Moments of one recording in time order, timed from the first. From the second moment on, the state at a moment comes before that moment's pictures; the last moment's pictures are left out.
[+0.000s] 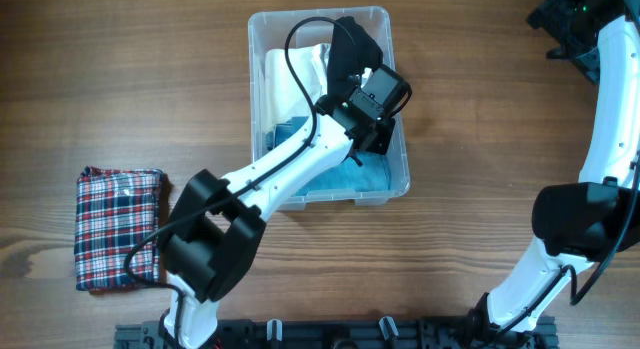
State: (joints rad) left arm -0.76 2.01 1.60 -0.70 -0.10 -0.40; right arm -0.19 2.03 2.28 -1.39 0.18 0.60
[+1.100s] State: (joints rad) left arm 0.33 1.33 1.13 -1.24 -0.34 -1.08; right arm -0.19 2.03 2.28 -1.39 0.18 0.60
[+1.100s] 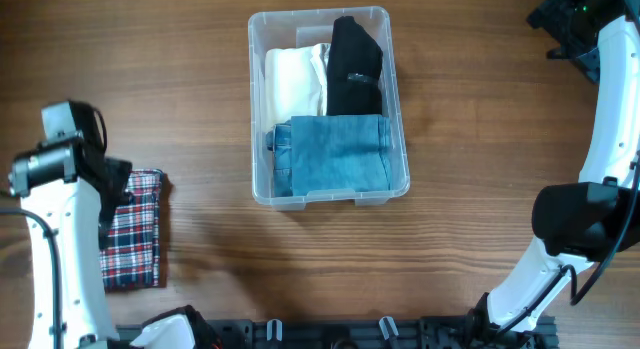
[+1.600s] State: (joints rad) left arm 0.42 1.33 0.76 -0.81 -0.22 -1.17; right arm -0.19 2.03 2.28 -1.39 0.18 0.60
